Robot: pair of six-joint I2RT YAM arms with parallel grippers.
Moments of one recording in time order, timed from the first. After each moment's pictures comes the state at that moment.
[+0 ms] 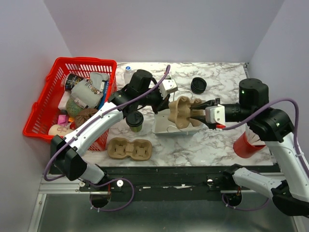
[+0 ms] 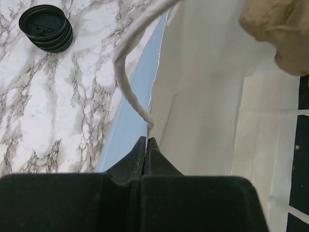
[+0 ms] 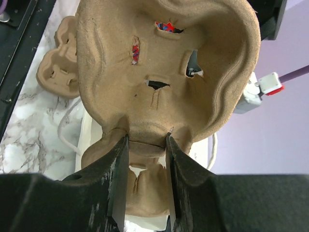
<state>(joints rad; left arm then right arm) -0.69 1.45 1.40 -0.47 0.56 0.25 0.54 1.00 1.48 -0.94 -0.82 -1.13</state>
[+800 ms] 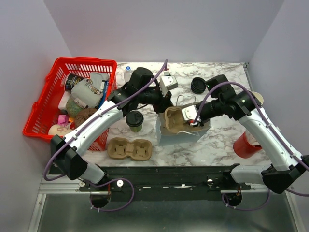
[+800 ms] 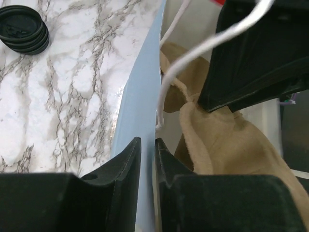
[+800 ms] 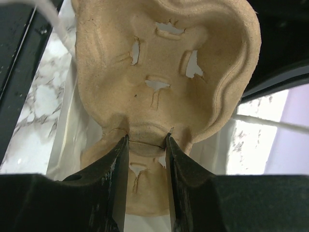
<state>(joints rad) -0.69 1.45 1.43 -0.49 0.63 0.15 0.58 1.25 1.47 -1.16 -0.66 -1.35</state>
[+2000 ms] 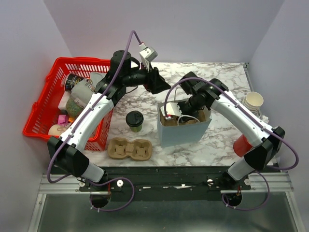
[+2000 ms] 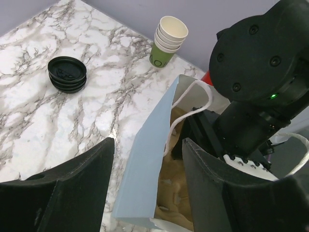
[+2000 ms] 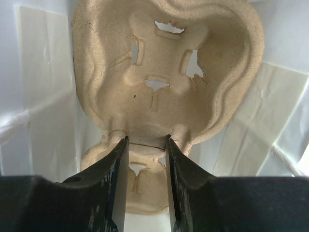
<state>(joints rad) -0.48 1.48 1.53 -0.27 0.76 -0.19 0.70 1.57 1.67 -1.31 -0.30 -1.23</state>
